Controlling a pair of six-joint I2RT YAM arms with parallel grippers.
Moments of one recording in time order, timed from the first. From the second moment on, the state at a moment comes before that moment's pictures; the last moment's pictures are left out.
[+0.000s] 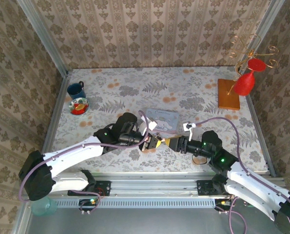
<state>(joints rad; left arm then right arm) -0.95 1.20 0.77 -0.15 0.58 -0.42 0.64 0.66 0.28 0.16 -0.44 0.82</state>
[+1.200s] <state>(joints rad) -0.91 1.20 0.77 -0.14 0.60 -0.41 0.63 0.75 0.33 0.16 -0.50 0.76</state>
